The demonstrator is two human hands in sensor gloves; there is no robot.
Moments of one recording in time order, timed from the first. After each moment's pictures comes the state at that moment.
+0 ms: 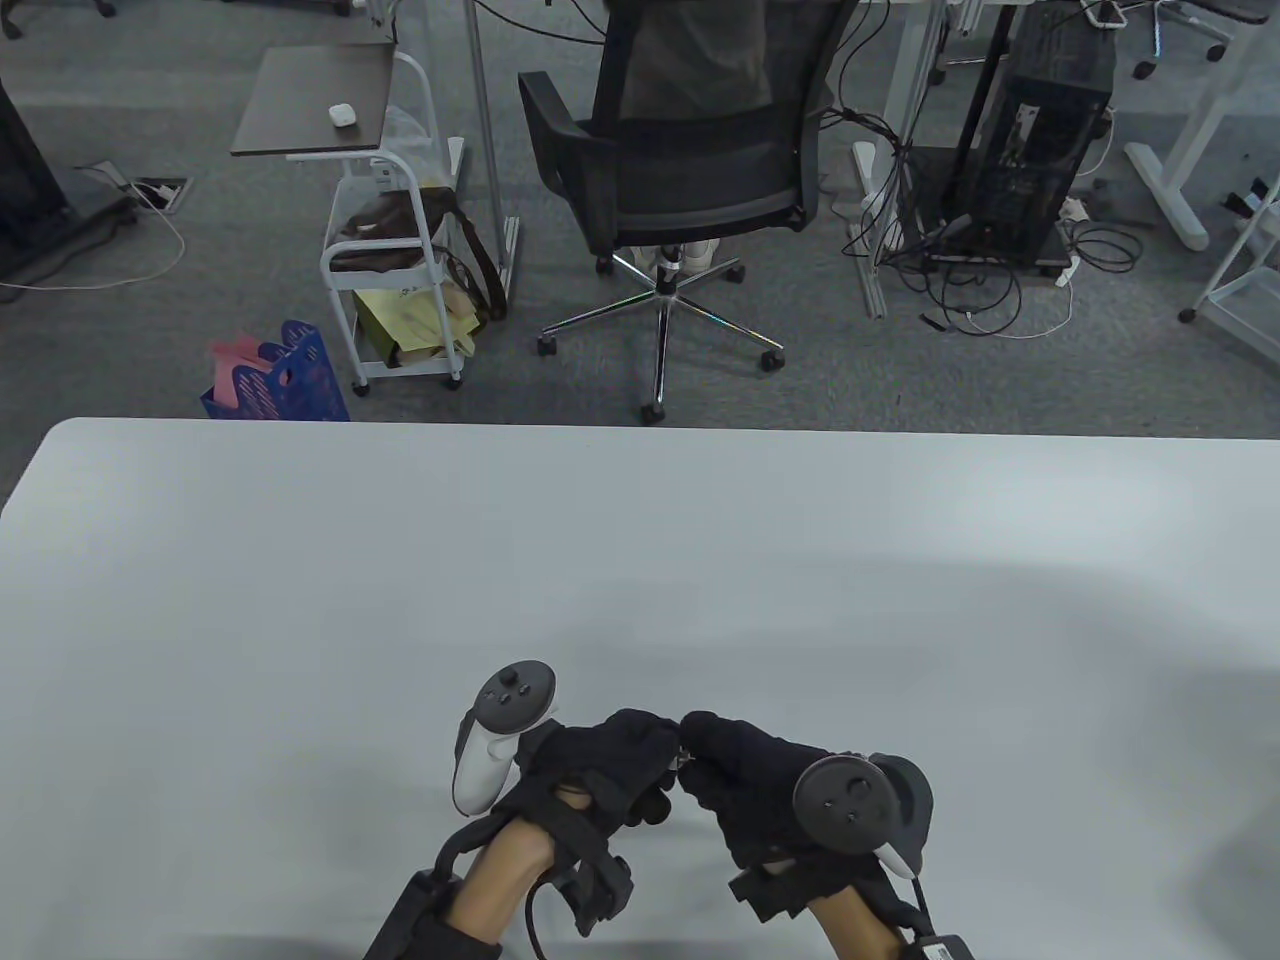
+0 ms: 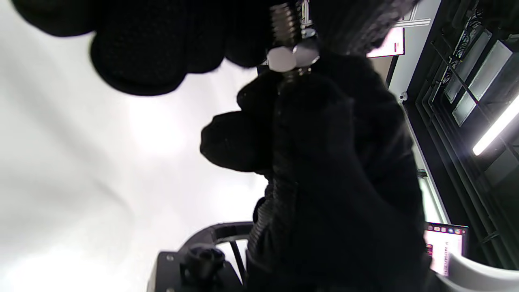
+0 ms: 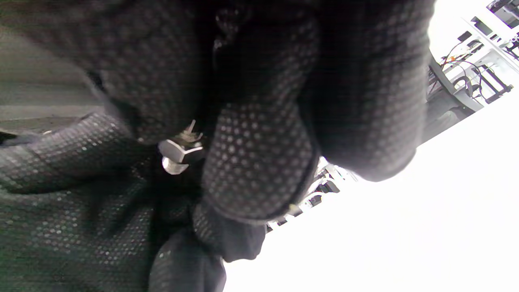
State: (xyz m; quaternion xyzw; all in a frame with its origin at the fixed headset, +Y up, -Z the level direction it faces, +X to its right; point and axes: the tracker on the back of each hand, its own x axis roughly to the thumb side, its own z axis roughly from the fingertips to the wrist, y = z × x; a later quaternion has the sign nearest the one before) left_hand -0.099 -0.728 -0.324 -0.27 -0.14 0.62 0.72; right_hand 0.118 -0.686 -0.283 0.22 -0.16 0.89 0.36
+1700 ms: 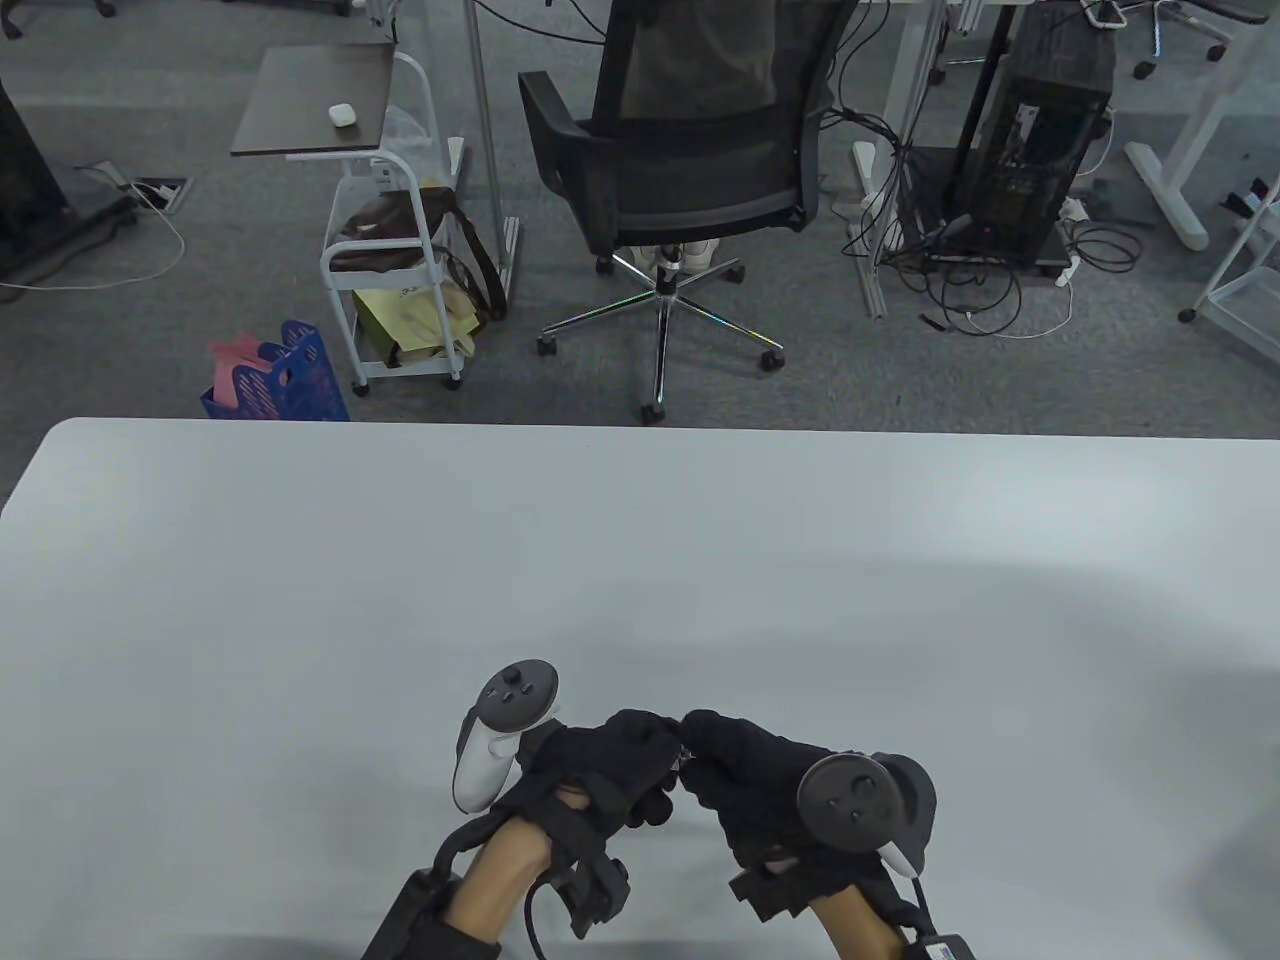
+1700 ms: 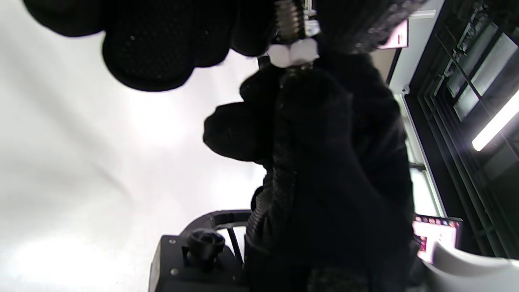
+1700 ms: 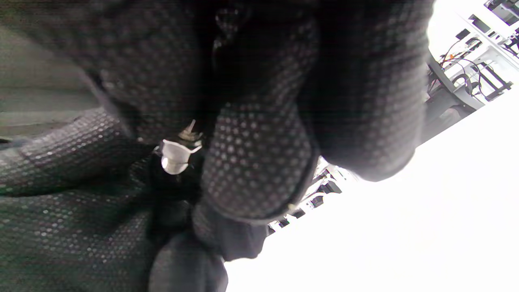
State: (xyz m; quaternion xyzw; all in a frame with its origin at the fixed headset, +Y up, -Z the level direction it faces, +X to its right) left_hand -0.098 -0.727 -0.322 -0.29 -0.14 0.62 0.71; right_hand 0.121 -0.685 -0.283 0.22 -0.16 0.89 0.37
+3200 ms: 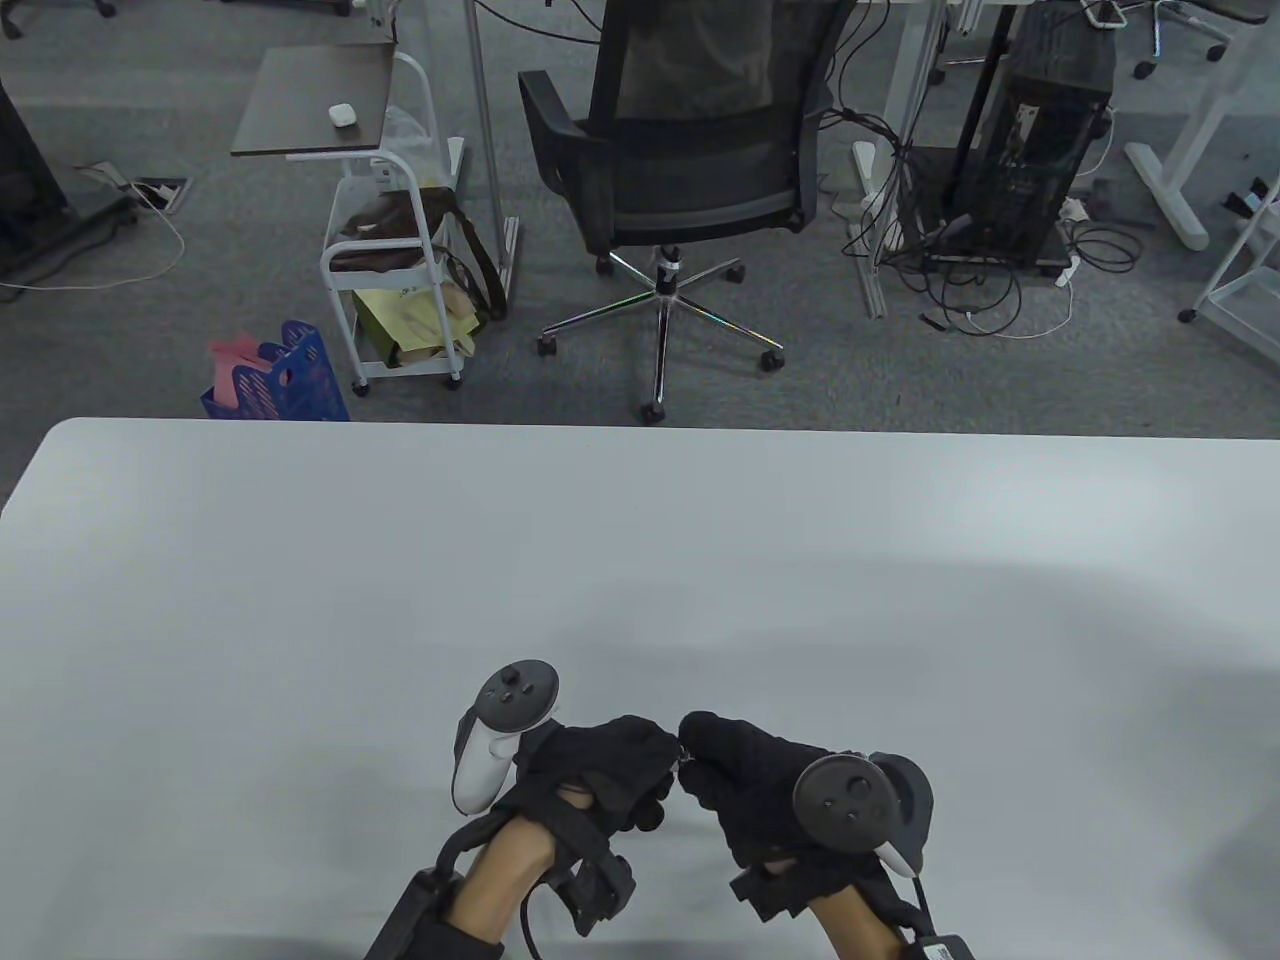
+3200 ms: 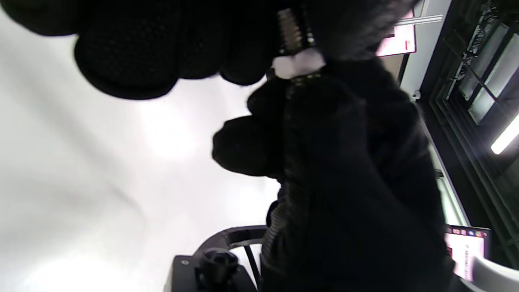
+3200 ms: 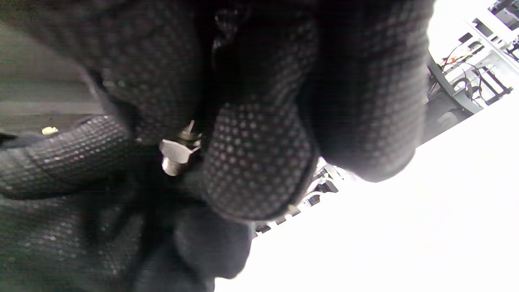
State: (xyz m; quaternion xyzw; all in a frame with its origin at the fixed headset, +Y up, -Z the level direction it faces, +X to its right) left_hand -0.098 -0.727 -0.325 -0.29 -0.13 0.61 0.72; right_hand 0.119 -0.685 -0.284 0.22 -0.16 0.90 0.34
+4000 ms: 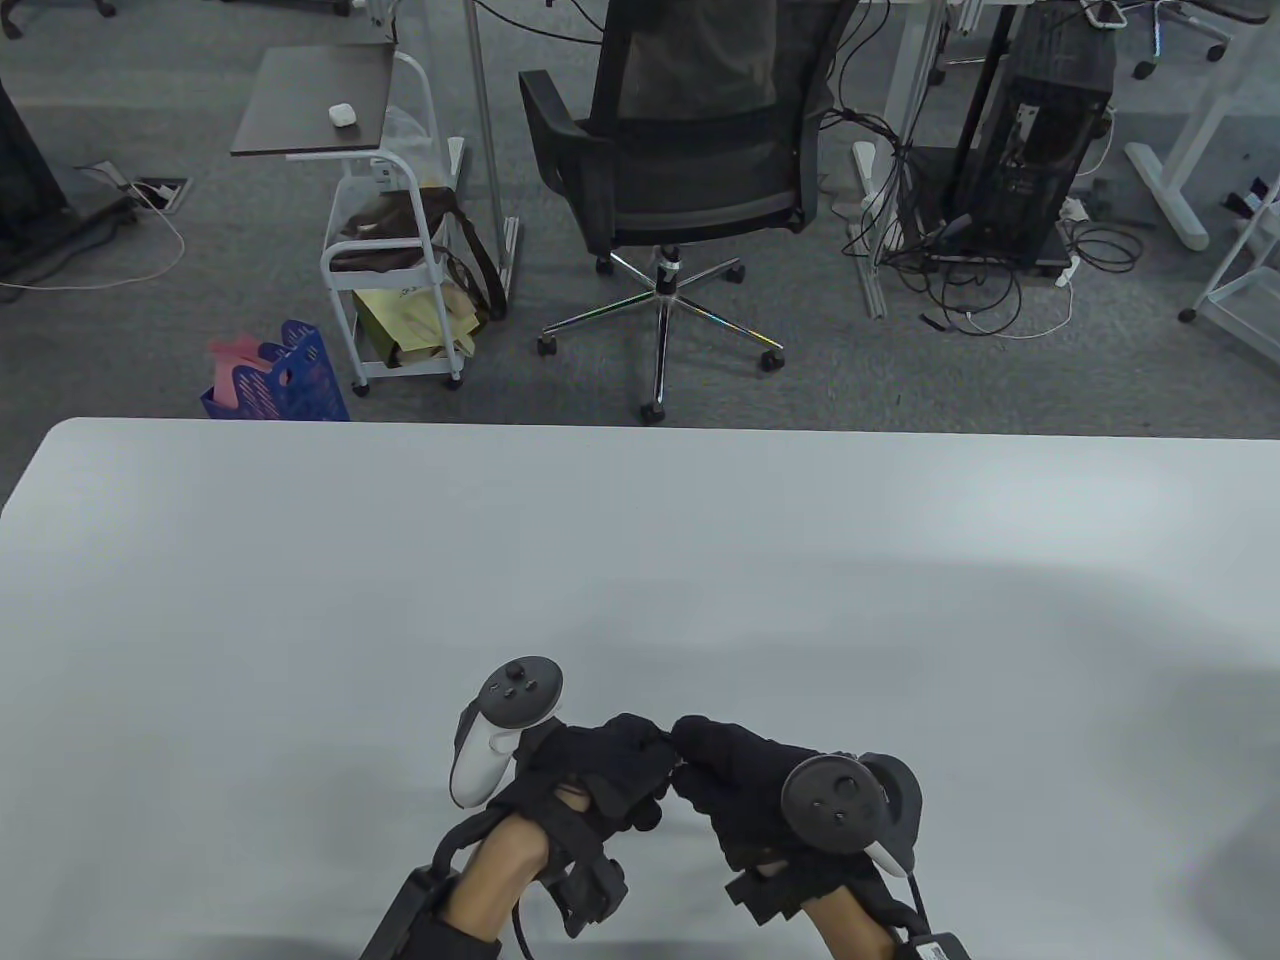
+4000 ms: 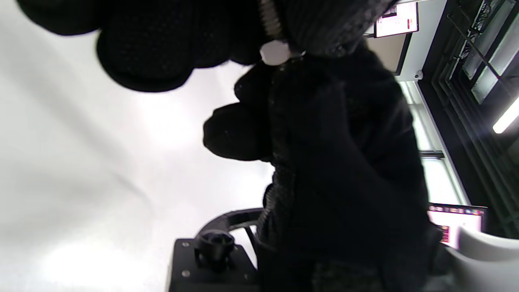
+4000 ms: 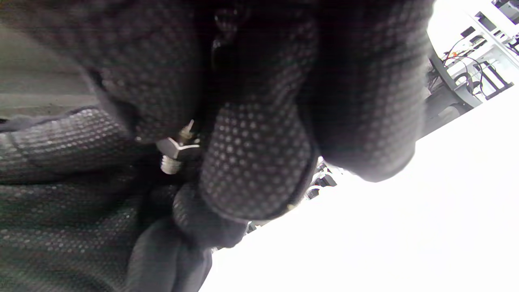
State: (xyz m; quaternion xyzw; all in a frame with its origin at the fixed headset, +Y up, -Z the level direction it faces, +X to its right) left_hand -0.101 -0.725 -0.325 -0.30 -0.16 0.60 0.72; right_hand 0.115 -0.688 -0.284 0.22 -0.15 0.90 0.35
